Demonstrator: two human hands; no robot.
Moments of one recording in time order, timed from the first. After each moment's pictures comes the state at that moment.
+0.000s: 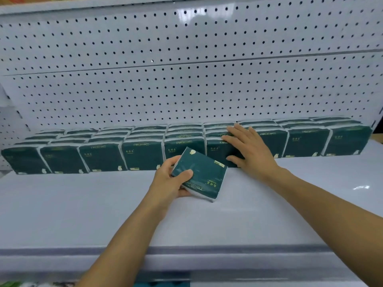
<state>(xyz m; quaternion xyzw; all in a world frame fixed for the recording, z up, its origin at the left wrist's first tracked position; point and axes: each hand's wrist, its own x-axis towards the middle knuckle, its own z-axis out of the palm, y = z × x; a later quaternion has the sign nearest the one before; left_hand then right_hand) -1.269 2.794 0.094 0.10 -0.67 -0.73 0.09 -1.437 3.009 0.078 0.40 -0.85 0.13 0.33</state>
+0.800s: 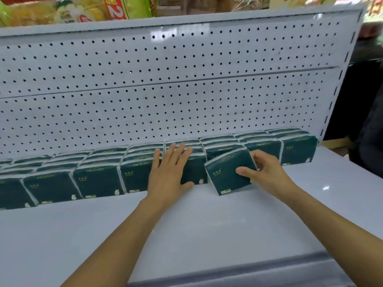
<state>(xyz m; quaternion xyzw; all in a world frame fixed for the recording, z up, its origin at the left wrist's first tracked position) -1.366 2.858 0.102 -0.06 -0.97 0.02 0.24 -1.404 3.124 0.102 0.15 -0.81 0.56 0.07</state>
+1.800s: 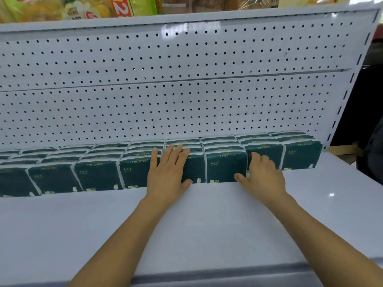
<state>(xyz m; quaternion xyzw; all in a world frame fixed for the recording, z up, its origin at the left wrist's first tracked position) -1.361 2.874 0.103 -0.01 -0.97 0.04 0.25 -1.403 3.109 0.106 0.05 -0.98 0.13 0.14</state>
